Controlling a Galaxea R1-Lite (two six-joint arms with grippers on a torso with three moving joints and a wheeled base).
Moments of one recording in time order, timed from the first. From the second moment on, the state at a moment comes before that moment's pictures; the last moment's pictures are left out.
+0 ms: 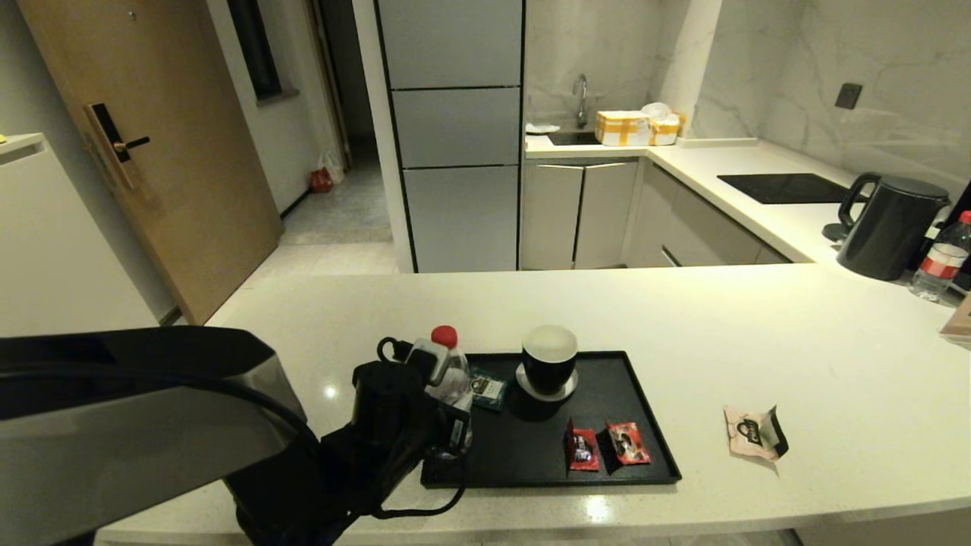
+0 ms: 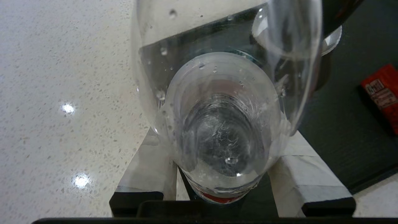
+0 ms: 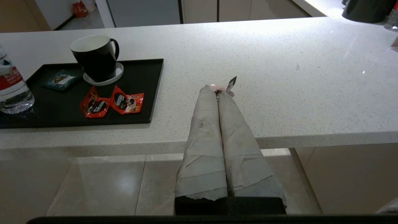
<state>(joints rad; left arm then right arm) -0.62 2.17 -0.62 -1.16 0.24 0.01 0.00 0.00 0.00 0.01 0.00 -0.01</state>
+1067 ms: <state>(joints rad) -0.66 2.13 -0.56 -1.18 0.24 0.01 0.00 0.00 0.00 0.01 0.00 -0.01</state>
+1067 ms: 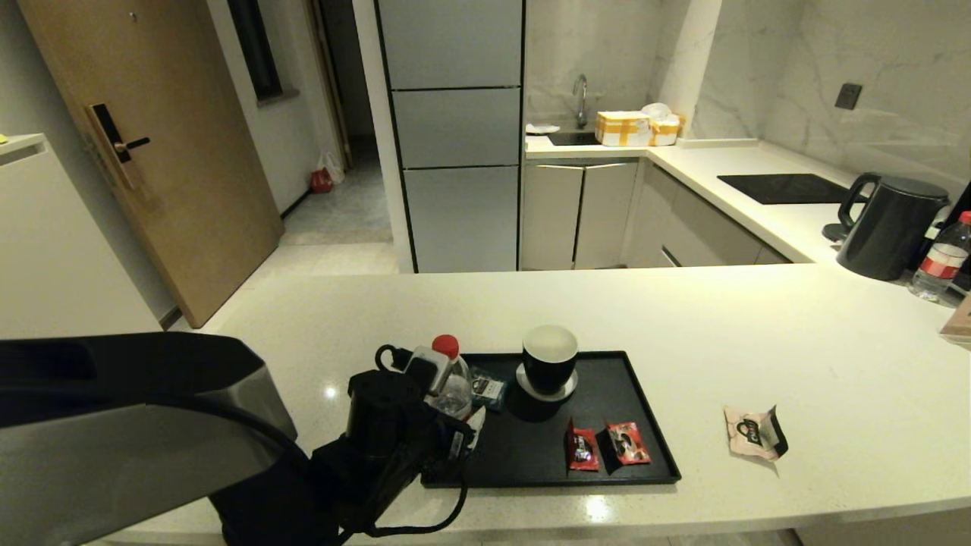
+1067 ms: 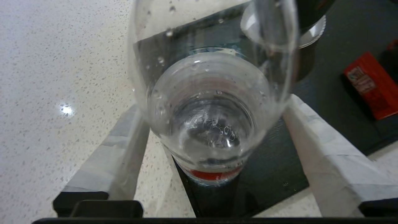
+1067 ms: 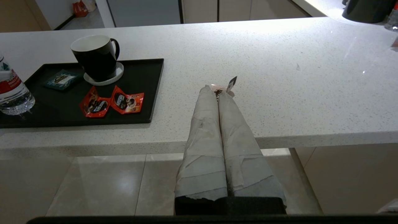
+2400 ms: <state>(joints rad) -0.30 0.81 -0.67 0.09 0.41 -0.29 0.00 0.00 0.00 0.01 0.00 -0.01</state>
